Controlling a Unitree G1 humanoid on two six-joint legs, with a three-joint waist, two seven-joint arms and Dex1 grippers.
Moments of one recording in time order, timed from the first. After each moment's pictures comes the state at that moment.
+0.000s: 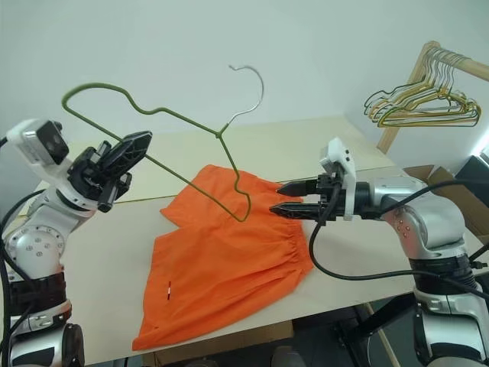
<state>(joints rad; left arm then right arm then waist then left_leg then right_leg) -0.47 0.53 0.36 -0.14 -1.14 0.59 -1.05 -0.62 -0.78 0.03 -0.05 0.70 0.84 1.28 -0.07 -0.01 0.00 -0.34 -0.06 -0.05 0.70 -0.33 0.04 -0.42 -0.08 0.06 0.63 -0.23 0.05</state>
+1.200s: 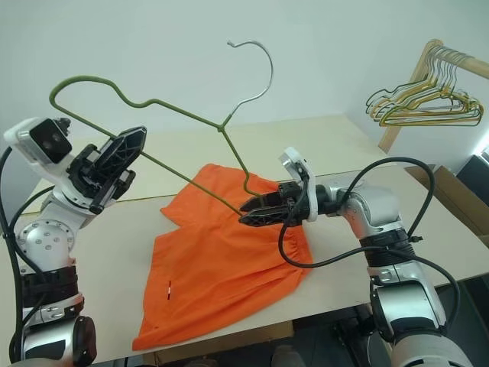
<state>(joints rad) -0.50 0.46 0.35 -0.12 -1.17 0.61 -1.10 -0.76 -0.56 0.17 0.13 0.64 0.83 1.42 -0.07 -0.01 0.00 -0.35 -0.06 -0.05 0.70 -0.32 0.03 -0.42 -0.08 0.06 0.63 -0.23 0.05</state>
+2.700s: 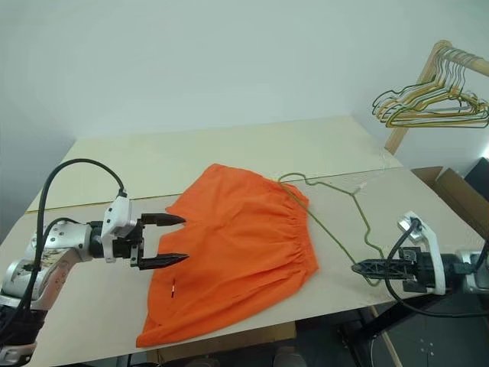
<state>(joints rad) -0.18 0.80 0.04 -0.20 -0.47 0.31 -1.22 -0.17 -1.16 -0.13 0.17 0.83 1.39 1.32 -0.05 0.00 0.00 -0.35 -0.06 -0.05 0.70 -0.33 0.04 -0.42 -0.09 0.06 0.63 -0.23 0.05</state>
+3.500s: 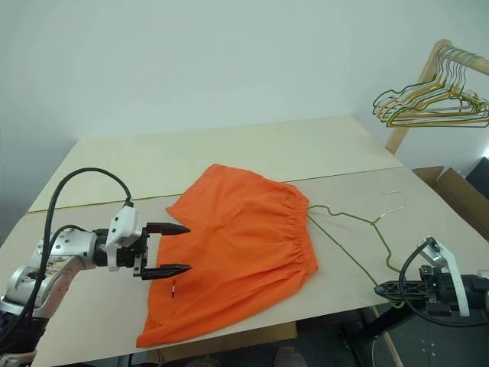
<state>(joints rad) -0.14 0.79 0.01 -0.23 -0.47 0.30 -1.22 -0.15 -1.25 0.01 0.32 0.76 1.38 1.42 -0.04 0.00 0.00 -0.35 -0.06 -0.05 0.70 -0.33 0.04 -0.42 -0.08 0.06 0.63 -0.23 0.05</state>
